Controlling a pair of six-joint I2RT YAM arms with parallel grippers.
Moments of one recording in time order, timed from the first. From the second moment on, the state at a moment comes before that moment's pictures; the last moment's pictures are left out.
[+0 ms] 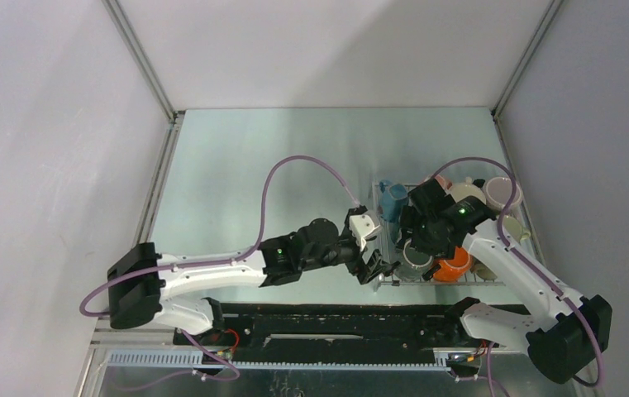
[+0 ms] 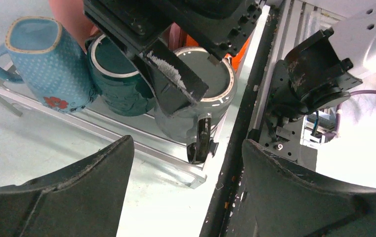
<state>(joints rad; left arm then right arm) -1.22 1.35 0.87 0.21 0.03 -0.14 0.53 1.09 0.97 -1.13 0.12 0.71</state>
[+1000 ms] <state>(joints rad) -1.22 1.43 0.72 0.48 0.06 -0.09 0.50 1.09 0.98 -1.13 0.10 0.69</state>
